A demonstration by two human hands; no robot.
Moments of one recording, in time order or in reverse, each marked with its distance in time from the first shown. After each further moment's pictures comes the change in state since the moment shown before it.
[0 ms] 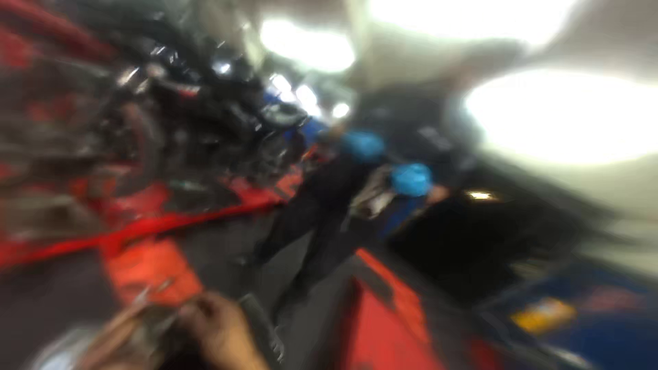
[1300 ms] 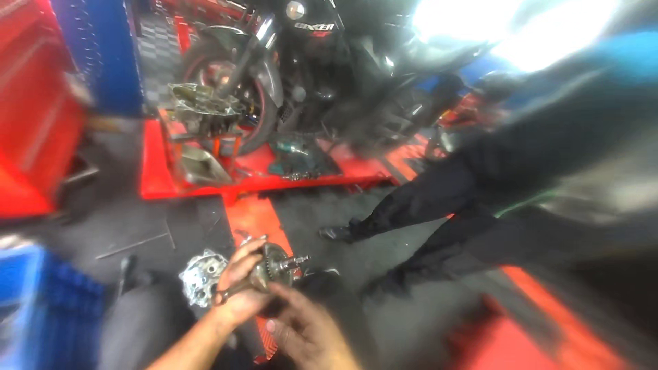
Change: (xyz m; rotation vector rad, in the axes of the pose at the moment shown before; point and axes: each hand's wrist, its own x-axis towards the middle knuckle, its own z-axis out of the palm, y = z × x) left_hand -0.006 -0.019 -0.001 -0.129 0.194 -0.007; right_hand -0.050 0.004 0.032 0.147 -0.423 -0.161
